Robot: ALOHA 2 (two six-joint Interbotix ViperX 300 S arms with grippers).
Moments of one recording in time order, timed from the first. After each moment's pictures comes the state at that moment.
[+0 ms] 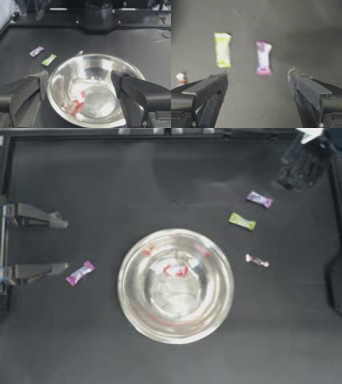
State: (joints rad) left arm 0.15 -0.99 1.09 -0.42 0.03 0.45; right arm -0.91 -0.31 0.64 0.21 0.84 -0.50
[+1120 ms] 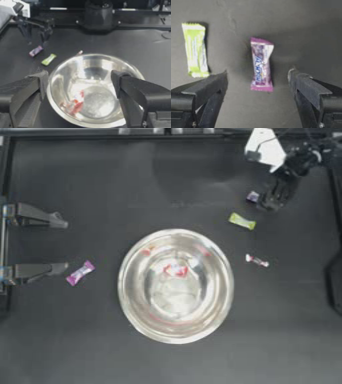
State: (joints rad) left arm 0.15 -0.99 1.09 -0.43 0.02 0.45; right arm -0.85 -0.04 0.72 0.18 0.60 -0.50
